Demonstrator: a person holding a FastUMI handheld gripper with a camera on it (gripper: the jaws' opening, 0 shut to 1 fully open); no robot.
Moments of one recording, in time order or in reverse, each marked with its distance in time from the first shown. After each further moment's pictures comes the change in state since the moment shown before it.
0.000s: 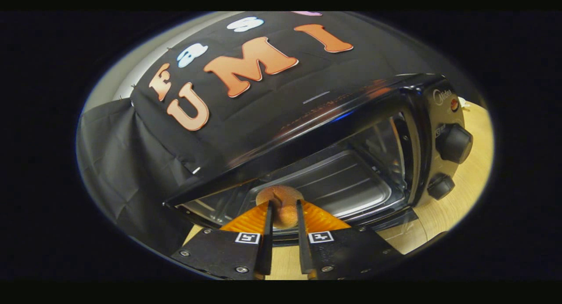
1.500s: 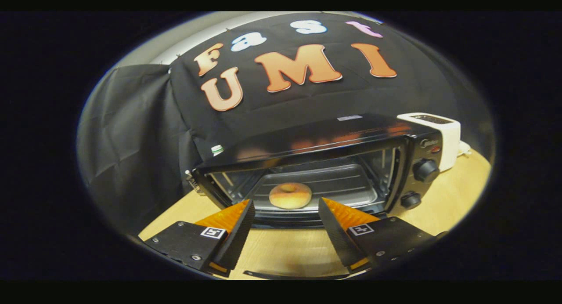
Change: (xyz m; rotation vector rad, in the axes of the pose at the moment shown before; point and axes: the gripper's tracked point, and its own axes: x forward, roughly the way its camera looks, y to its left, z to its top) arm -0.075 0.023 -0.012 -0.337 -0.008 0.010
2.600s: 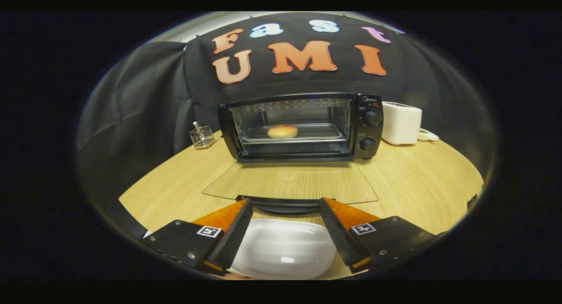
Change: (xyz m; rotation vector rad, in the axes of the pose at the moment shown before) arm -0.117 -0.005 -0.122 -0.106 0.148 -0.107
